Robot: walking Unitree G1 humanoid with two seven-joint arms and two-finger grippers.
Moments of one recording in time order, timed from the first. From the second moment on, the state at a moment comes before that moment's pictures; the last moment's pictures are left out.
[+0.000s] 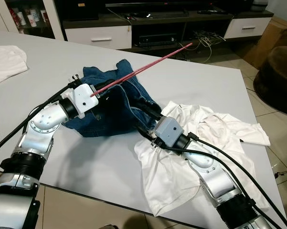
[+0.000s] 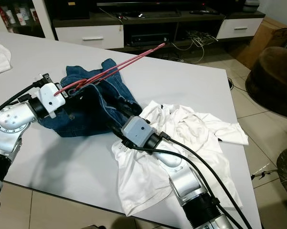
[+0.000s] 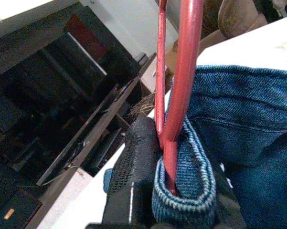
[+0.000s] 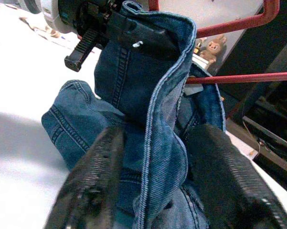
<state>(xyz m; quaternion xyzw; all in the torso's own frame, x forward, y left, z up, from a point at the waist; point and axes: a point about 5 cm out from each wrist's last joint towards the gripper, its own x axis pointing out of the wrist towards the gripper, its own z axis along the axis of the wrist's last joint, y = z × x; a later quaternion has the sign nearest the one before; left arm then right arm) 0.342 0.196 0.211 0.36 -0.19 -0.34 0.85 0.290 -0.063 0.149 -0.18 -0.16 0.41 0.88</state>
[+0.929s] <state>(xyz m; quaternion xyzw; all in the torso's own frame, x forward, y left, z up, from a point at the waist) 0.341 0.190 0.208 0.35 -0.19 -0.35 0.85 0.314 -0.066 0.122 -0.26 -0.07 0.31 0.91</state>
